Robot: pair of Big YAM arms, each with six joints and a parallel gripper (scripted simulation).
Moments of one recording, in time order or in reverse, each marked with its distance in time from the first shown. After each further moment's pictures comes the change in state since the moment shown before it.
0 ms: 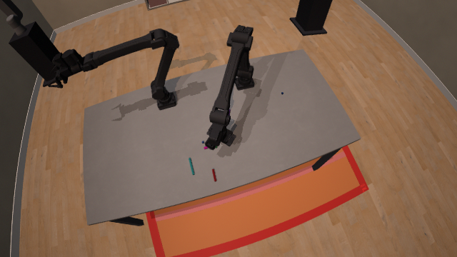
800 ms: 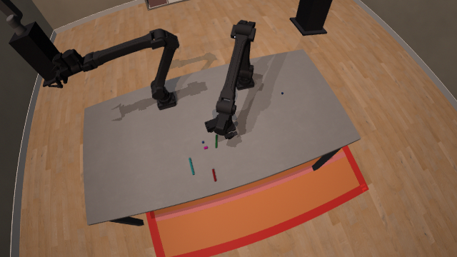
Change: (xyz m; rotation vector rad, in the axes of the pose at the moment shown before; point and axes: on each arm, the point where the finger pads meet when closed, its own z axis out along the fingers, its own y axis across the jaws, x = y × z) left arm 0.061 -0.006 0.004 0.001 0.002 0.628; right arm 0.000 0.000 0.000 0.000 0.000 0.000
